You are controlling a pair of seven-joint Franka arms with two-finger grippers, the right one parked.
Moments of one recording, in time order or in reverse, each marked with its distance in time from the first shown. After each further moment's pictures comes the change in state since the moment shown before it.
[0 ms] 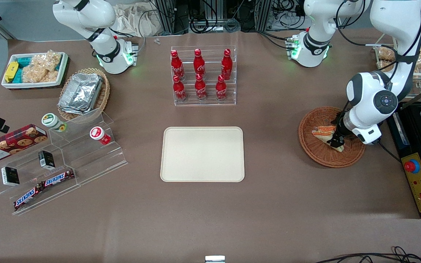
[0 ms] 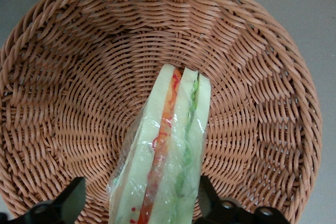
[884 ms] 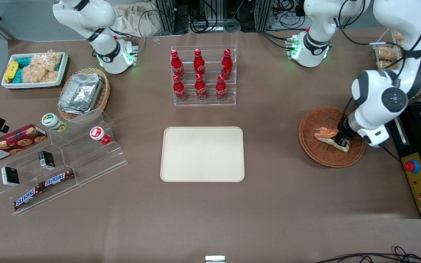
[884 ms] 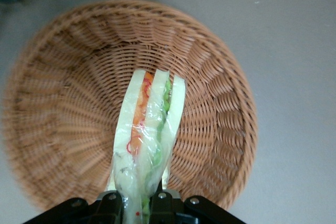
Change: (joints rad) arm -0.004 -0.057 -0.016 0.166 -0.002 -0.233 0.079
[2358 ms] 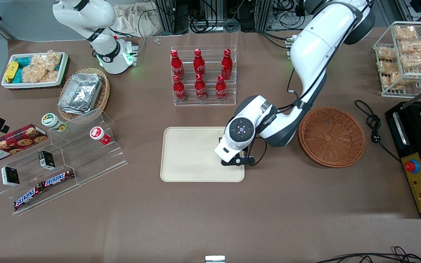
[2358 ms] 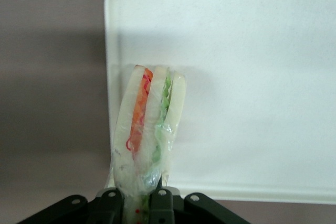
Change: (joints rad) arm -0.331 0.676 -0.419 0.826 0.126 -0.272 0.424
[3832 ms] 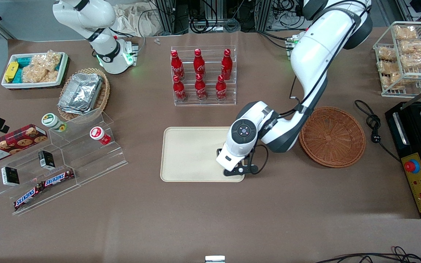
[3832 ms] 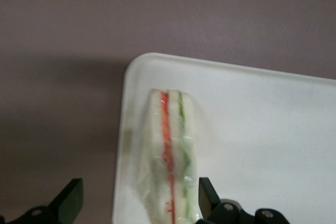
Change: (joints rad) arm 0.004 -0.028 0.037 0.074 0.096 0.011 -0.074
